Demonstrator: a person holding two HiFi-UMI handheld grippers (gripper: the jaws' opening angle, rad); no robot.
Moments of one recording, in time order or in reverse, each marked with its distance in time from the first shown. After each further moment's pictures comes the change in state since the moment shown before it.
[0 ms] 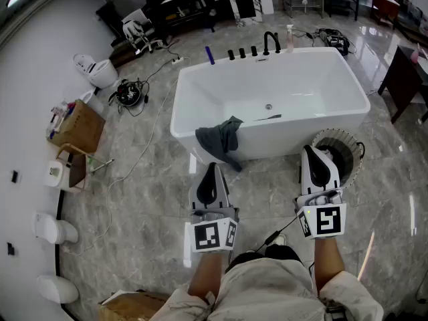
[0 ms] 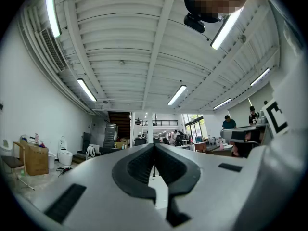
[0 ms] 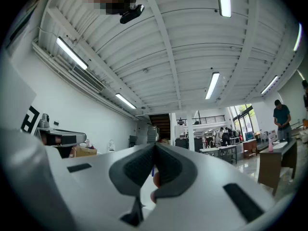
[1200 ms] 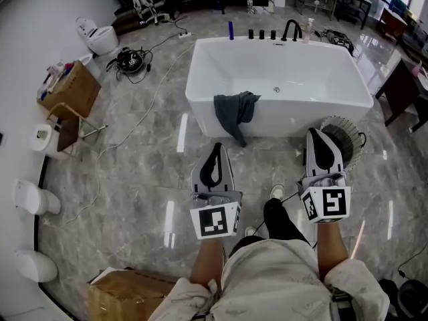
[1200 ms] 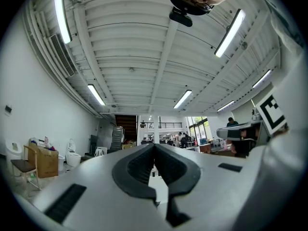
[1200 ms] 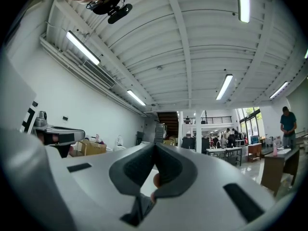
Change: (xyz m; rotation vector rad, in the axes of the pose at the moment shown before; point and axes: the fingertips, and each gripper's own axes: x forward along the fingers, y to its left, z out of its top) left arm -0.164 0.163 0.027 0.013 -0.021 0.045; right arm -0.034 0.225 0.032 -0.034 0.044 0.063
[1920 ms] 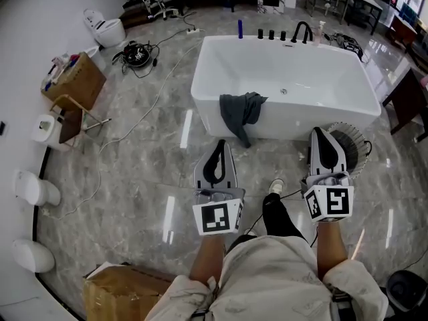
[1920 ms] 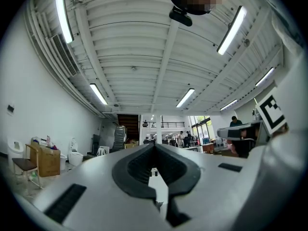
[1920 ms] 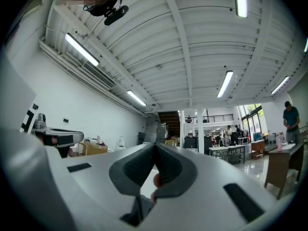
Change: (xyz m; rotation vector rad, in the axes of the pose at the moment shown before) left arm 0.026 0.013 -0.021 -0.005 0.005 0.030; right arm 0.033 -0.007 -0.019 0.030 0.005 0.016
